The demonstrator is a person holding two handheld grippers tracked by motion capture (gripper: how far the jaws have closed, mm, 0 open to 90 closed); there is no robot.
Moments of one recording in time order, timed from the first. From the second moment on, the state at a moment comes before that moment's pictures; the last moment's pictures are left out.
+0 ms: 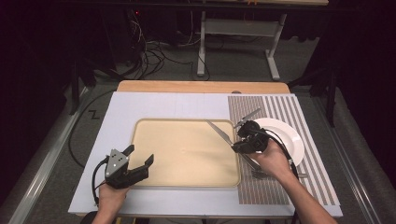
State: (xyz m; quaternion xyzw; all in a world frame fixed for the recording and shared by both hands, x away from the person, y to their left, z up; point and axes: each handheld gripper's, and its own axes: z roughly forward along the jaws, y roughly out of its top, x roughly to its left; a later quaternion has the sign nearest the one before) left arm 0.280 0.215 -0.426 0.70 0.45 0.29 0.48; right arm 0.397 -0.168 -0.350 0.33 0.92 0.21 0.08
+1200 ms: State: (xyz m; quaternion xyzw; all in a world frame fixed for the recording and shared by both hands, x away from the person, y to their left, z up) left arm 0.279 0.216 -0.426 0.70 0.44 0.29 0.49; right arm 0.397 -0.098 -0.396 0.28 0.94 0.19 0.04
